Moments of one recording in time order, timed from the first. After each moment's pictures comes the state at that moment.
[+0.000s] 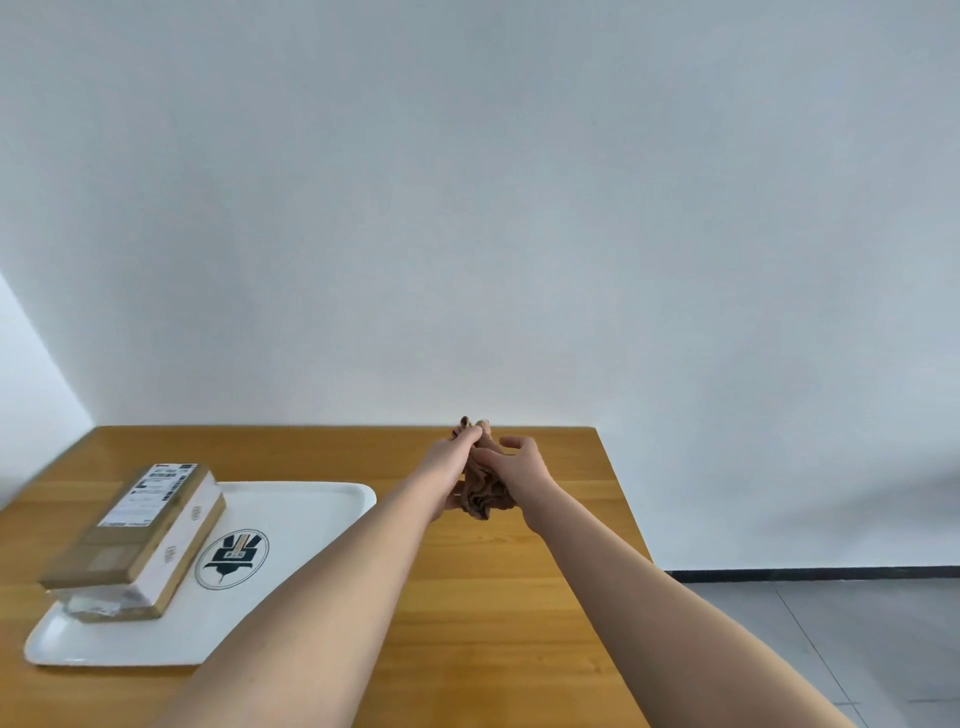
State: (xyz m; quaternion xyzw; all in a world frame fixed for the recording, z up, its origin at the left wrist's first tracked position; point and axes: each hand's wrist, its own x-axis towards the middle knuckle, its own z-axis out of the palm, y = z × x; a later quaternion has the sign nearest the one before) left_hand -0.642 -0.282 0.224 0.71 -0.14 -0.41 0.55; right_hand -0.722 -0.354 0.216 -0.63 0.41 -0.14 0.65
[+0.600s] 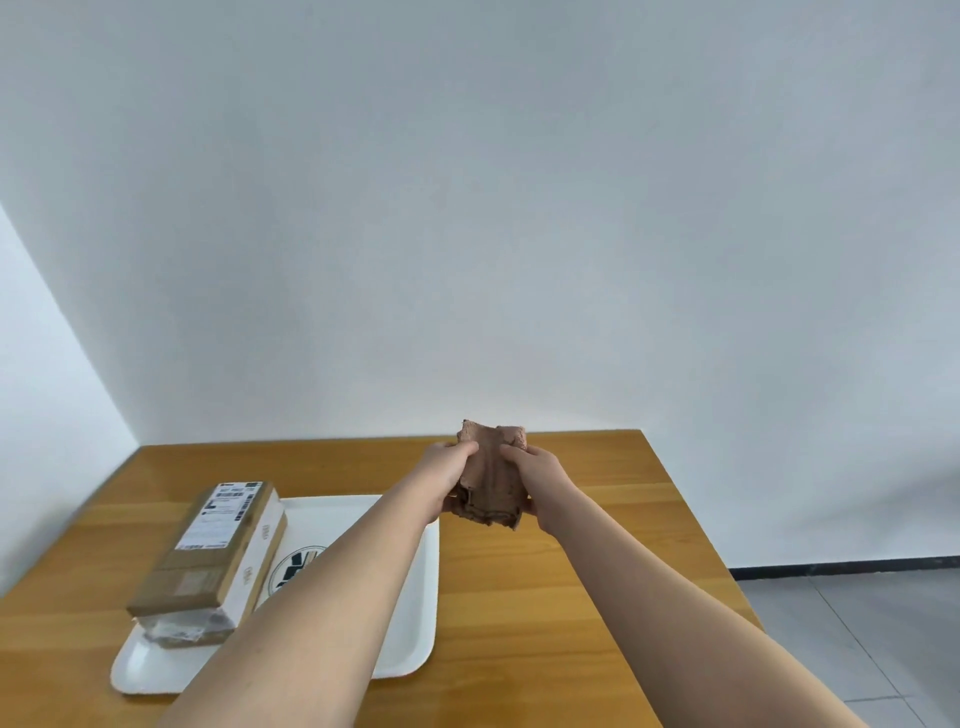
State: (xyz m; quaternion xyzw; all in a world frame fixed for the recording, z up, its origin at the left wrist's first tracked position) left_hand -0.543 -0.207 0.224 0.73 -0.13 -0.39 0.54; right_hand -0.640 -0.289 0.213 -0.56 0.39 -0.17 0.71
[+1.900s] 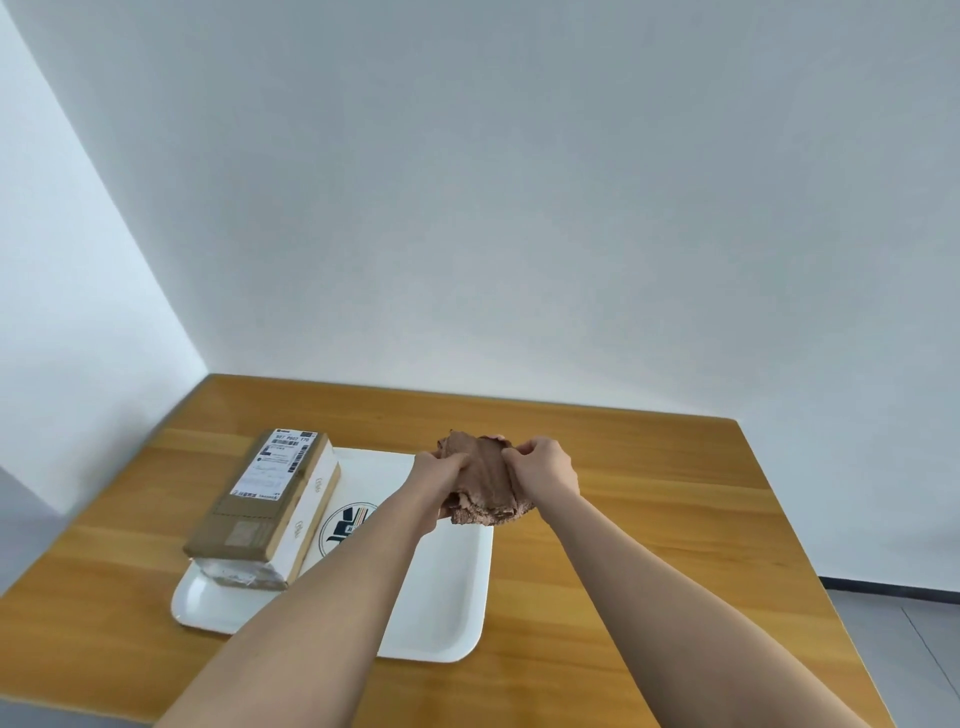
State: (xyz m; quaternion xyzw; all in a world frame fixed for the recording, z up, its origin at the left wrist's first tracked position) left_hand -0.457 -0.183 0.149 0.71 0.02 -0.39 0.58; right_hand -0.534 -0.294 0.151 -0.77 0.45 -0.06 0.45
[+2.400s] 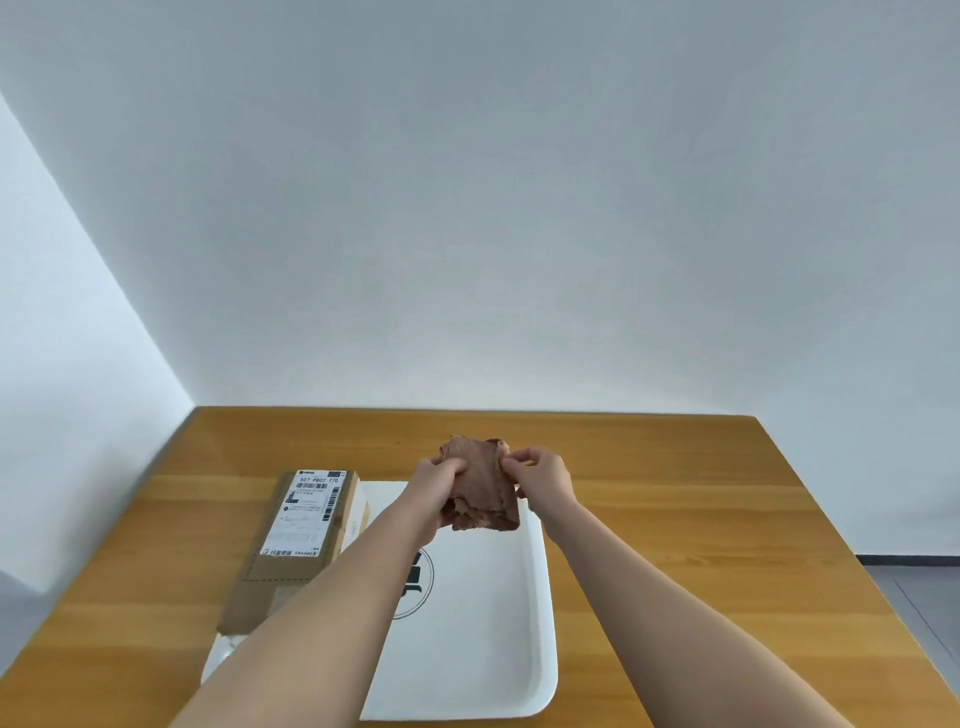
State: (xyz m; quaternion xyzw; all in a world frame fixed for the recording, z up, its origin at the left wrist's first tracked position) left_hand -0.355 -0.146 0.140 0.69 -0.02 -0.42 0.58; right_hand -0.449 -0.250 0.137 -0.68 0.46 -0.10 0.56
